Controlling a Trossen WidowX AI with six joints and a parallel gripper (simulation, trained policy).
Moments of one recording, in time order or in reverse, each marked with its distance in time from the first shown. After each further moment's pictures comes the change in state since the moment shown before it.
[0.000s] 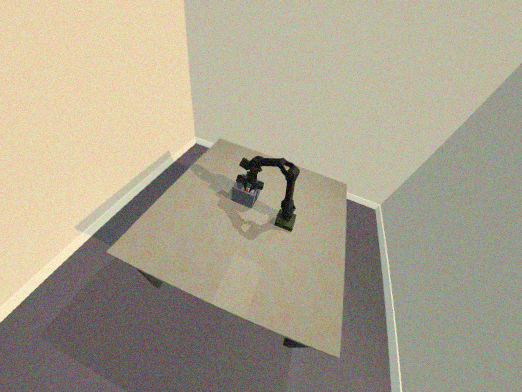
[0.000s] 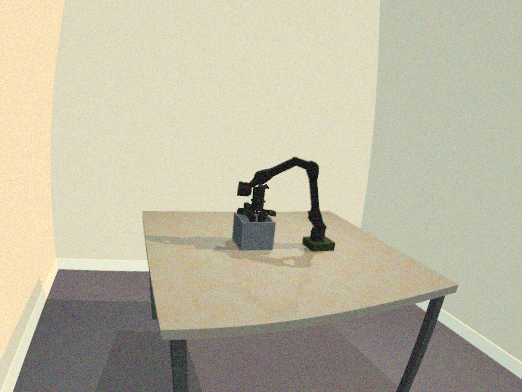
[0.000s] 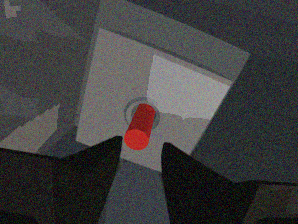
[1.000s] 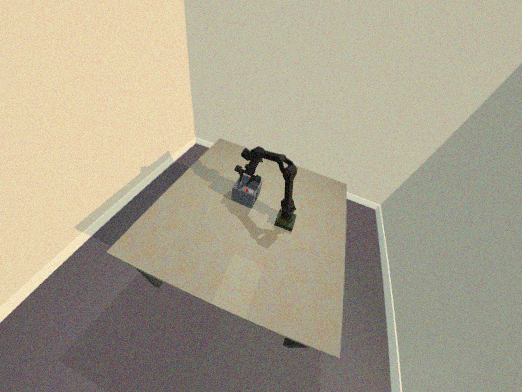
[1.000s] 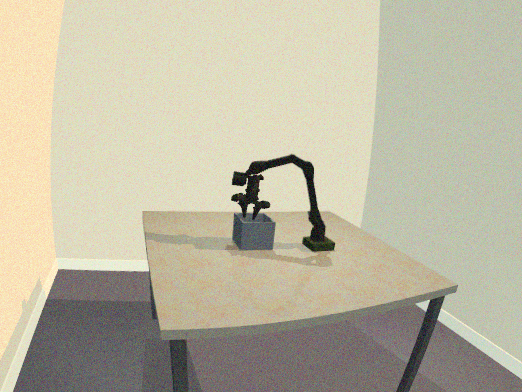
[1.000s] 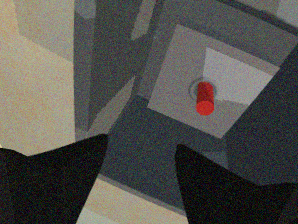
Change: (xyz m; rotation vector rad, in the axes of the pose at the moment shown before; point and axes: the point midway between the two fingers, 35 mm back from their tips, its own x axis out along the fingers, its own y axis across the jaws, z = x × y) arm -0.054 0.039 0.001 0.017 0.219 0.168
